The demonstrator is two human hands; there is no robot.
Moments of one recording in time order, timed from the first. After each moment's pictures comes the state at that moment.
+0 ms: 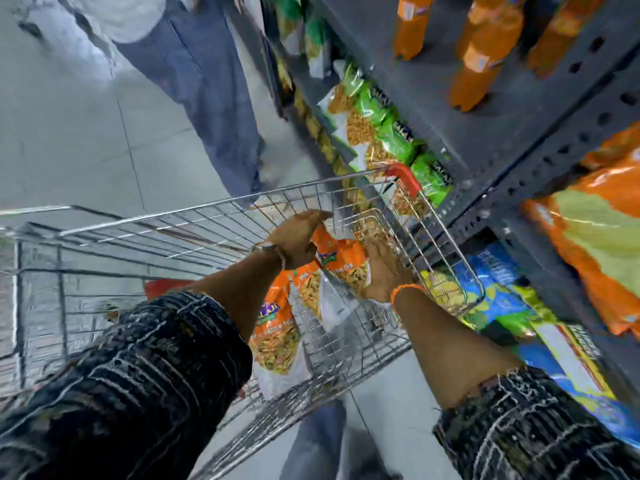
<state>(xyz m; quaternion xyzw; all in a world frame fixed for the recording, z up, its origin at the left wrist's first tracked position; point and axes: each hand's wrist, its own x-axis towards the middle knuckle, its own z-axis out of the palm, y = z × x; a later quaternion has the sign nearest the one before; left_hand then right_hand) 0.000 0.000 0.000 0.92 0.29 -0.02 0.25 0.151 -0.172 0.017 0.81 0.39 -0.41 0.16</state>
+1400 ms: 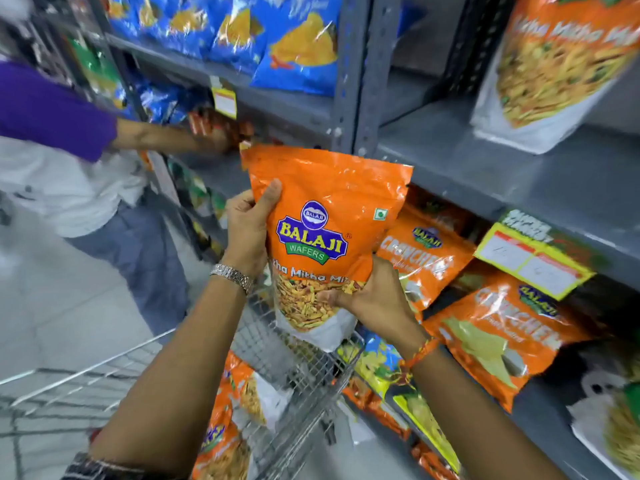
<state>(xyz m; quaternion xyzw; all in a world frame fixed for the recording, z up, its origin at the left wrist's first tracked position) 0.085 -0.096 0.321 0.56 0.14 0.39 0.72 0.157 -0.293 0.281 0.73 0.34 -0.17 -0.57</state>
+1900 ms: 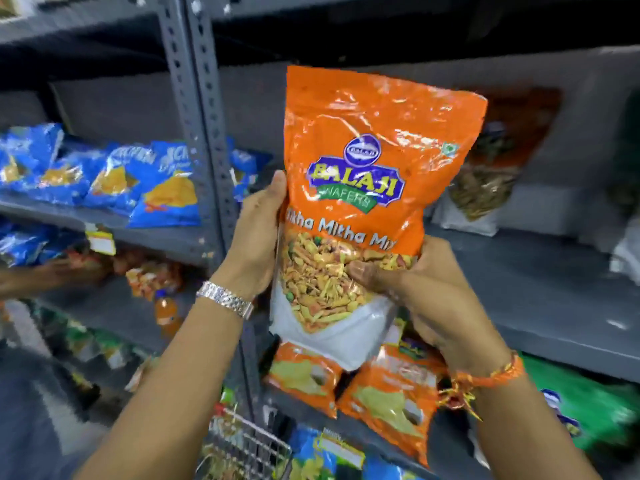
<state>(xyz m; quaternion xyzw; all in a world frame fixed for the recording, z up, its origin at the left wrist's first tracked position) 0.183 -0.249 0.497 0.61 -0.12 0.25 0.74 0.181 -0.461 0.475 0.62 0.27 -0.01 -0.74</state>
